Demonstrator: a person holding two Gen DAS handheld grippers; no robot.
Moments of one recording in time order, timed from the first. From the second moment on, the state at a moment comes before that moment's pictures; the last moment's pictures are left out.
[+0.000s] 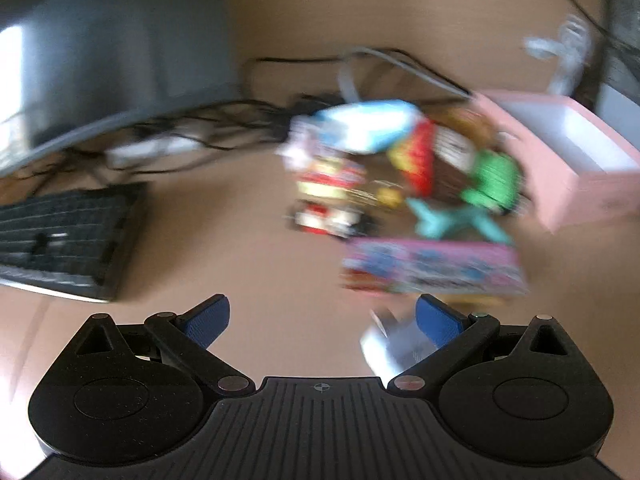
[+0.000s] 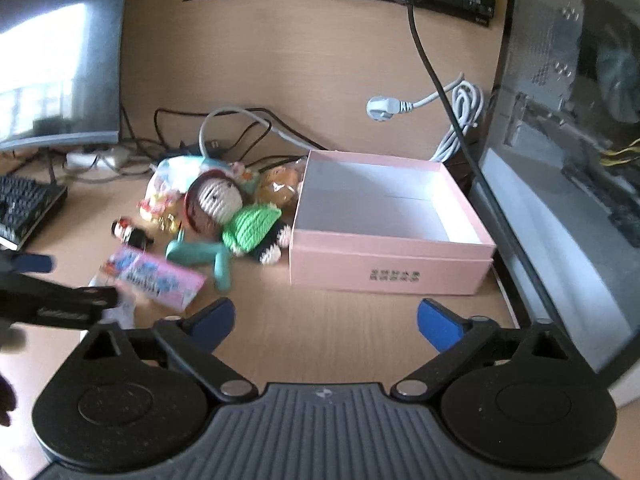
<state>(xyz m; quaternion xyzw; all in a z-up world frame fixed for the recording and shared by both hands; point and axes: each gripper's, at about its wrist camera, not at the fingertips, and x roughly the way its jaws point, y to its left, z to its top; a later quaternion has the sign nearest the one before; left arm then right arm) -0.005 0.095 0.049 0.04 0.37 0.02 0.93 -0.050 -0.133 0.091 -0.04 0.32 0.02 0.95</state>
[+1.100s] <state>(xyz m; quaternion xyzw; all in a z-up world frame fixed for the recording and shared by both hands) -0.017 0.082 0.035 0.01 0.46 -0.01 0.89 -0.019 -0.120 0.045 -0.08 0.35 0.17 0.92</state>
